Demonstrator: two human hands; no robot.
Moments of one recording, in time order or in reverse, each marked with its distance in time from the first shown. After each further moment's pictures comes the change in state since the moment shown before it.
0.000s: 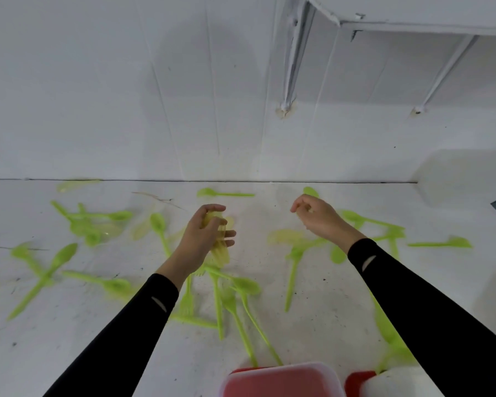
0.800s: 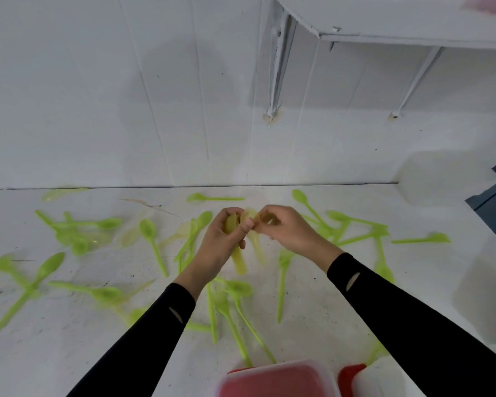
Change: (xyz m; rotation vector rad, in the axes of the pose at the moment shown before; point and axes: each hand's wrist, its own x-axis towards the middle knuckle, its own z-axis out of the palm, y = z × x) left_hand -0.019 -0.002 0.040 0.064 -0.207 0.215; right_hand -0.038 -0.046 0.025 0.200 -0.087 -0.173
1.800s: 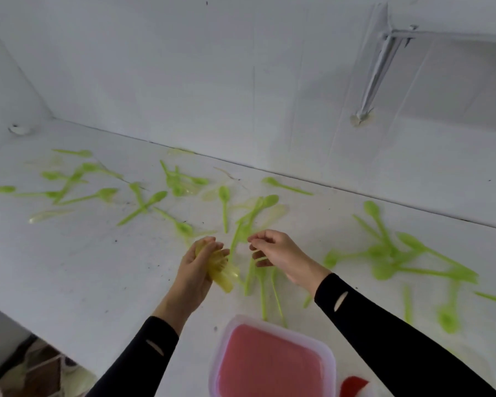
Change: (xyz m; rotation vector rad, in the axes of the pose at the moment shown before) left_hand -0.157 -0.020 -0.038 -0.508 0.685 -0.092; right_hand -0.045 -0.011 0.096 0.386 -0.423 0.196
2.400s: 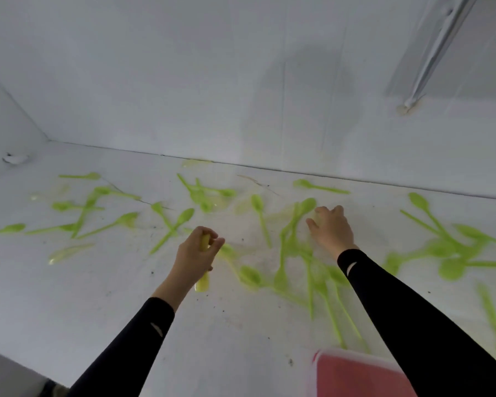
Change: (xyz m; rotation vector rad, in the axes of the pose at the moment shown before) left_hand 0.105 0.092 -0.086 1.103 -0.007 0.250; right_hand 0.113 0.012 -0.010 -0.835 0.565 0.030
